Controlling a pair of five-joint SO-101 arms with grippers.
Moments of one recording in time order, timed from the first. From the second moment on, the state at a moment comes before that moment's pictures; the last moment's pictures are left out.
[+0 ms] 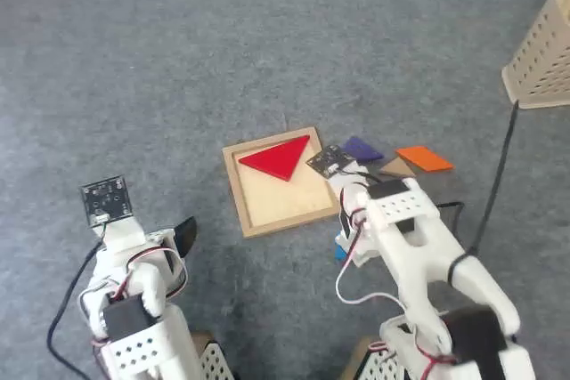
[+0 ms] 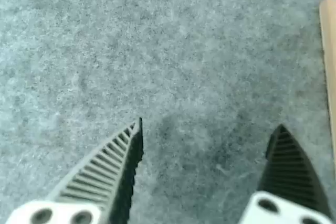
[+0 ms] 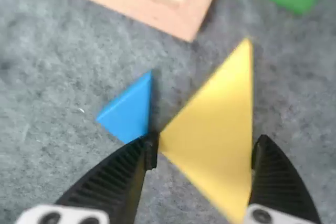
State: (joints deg) left arm -28.7 -103.8 97.3 72.6 2.2; right arm -21.2 -13.3 53.9 59.5 20.8
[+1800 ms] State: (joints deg) left arm -28.7 -103.8 97.3 72.6 2.2; right arm -14.9 -4.5 50.5 67.7 29.5
